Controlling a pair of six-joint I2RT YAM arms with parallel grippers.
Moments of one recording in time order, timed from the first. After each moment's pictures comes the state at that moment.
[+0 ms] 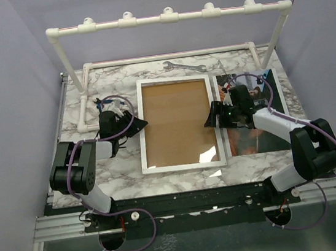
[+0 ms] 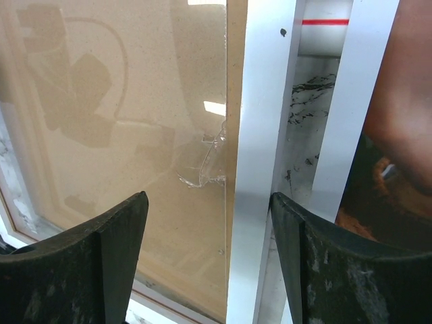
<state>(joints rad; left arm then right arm) -0.16 1.64 0.57 0.60 0.46 -0.73 0.29 1.48 0.79 -0.18 -0.31 0.44</state>
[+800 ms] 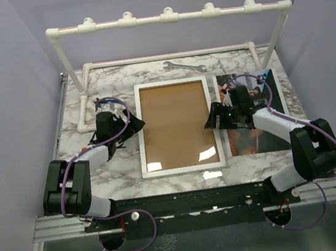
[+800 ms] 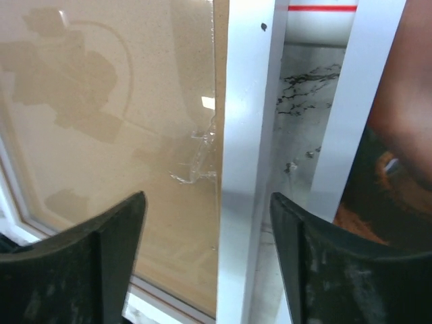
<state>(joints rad) -0.16 1.46 0.56 0.34 0.29 -0.66 0.29 1.48 0.80 -0.21 -0.31 0.41</state>
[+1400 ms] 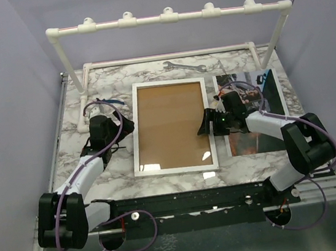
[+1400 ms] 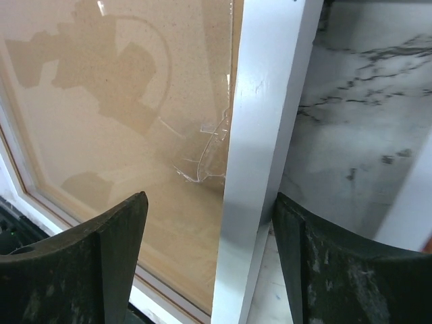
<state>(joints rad) -0.16 1.18 0.54 0.10 0.04 -0.63 0.35 1.54 0.75 -0.11 -0.38 0.49</state>
